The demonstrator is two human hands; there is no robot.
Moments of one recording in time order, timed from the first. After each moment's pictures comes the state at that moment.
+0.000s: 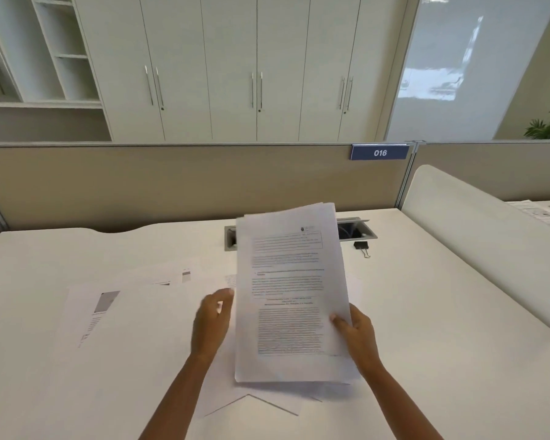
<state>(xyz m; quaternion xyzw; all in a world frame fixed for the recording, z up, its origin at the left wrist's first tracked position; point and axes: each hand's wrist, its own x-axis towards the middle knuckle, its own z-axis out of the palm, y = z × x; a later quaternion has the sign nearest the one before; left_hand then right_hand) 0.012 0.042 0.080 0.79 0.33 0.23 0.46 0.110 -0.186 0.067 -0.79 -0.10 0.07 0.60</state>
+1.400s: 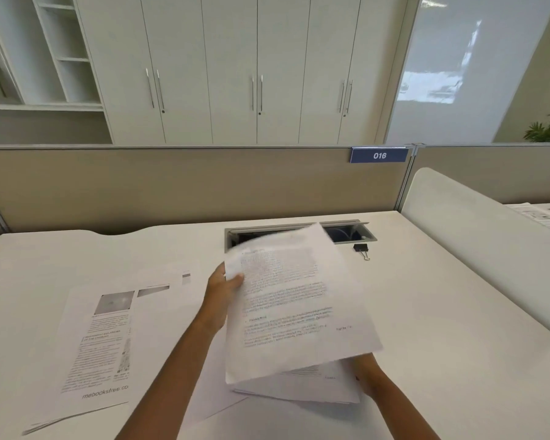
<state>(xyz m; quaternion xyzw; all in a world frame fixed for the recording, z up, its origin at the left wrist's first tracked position) 0.031 0.039 0.138 0.62 0.20 0.19 0.73 0.104 -0.202 0.039 -0.71 -0.06 0.20 0.67</state>
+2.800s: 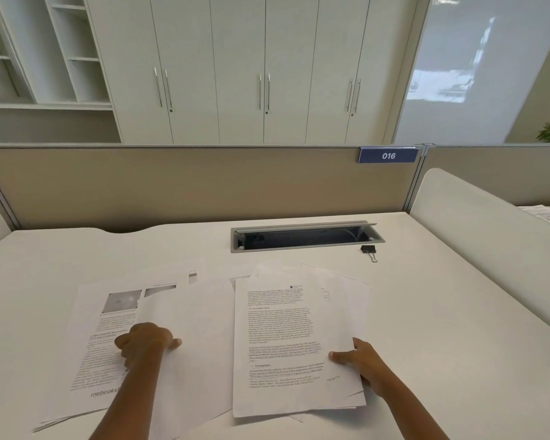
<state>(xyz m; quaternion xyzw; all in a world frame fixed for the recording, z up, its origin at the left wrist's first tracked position) -0.025 0.133 0.073 0.70 0.64 -0.02 0.31 0.120 -0.200 0.040 -0.74 -0.02 0.32 0.59</state>
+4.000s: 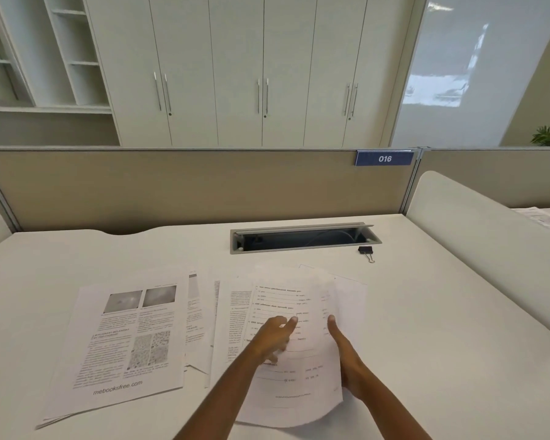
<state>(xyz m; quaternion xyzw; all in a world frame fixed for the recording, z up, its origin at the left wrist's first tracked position) 0.044 -0.022 0.082 0.80 0.25 -0.10 0.54 0.101 -0.172 0.039 -0.68 -0.02 0.37 0.63</state>
